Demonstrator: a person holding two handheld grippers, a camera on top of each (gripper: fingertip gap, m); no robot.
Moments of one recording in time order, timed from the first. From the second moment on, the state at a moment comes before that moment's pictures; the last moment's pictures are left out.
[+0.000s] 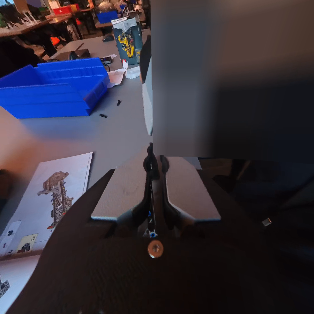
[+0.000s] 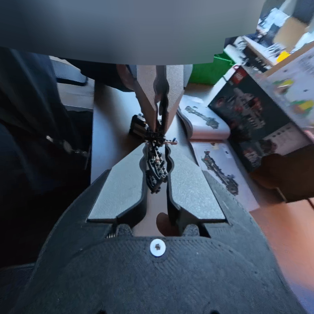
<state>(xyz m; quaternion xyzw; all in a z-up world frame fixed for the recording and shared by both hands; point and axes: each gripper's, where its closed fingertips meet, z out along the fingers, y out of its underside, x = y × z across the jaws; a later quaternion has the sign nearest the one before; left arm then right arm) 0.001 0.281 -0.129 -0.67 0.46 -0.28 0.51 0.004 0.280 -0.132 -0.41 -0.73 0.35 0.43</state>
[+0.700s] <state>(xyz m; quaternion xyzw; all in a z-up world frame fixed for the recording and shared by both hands) -0.004 0.289 -0.143 -0.69 0.44 -0.29 0.50 -0.006 0.290 -0.145 -0.39 -0.78 0.34 0.35</state>
